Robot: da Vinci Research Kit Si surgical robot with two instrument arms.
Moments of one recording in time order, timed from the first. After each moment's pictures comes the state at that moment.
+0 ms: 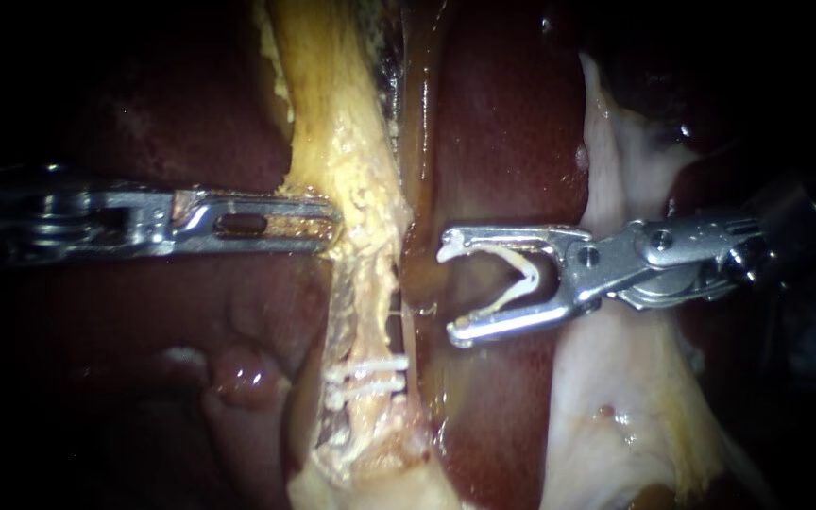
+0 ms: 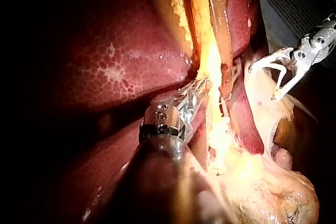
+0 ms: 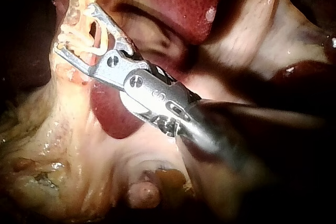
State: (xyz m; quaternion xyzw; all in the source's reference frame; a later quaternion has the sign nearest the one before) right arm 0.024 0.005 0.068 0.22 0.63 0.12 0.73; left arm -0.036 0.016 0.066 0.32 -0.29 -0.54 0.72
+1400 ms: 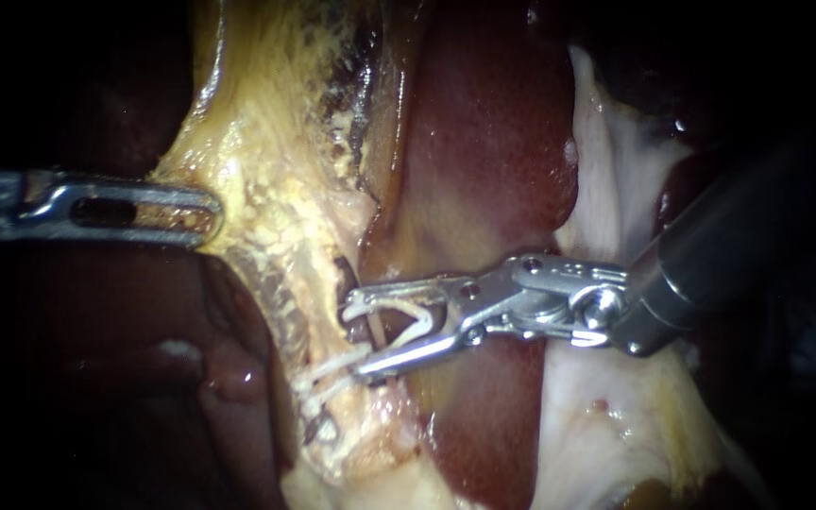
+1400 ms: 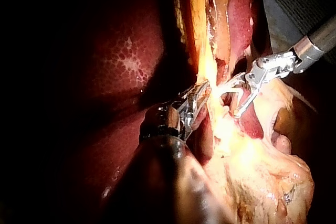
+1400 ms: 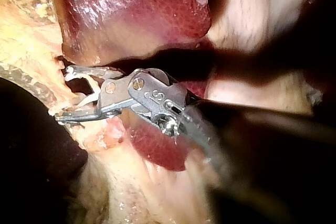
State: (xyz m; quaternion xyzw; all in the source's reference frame) right arm 0.034 0.002 0.079 0.39 0.54 0.20 0.72; left arm -0.027 0.019 0.055 0.31 -0.29 -0.55 0.72
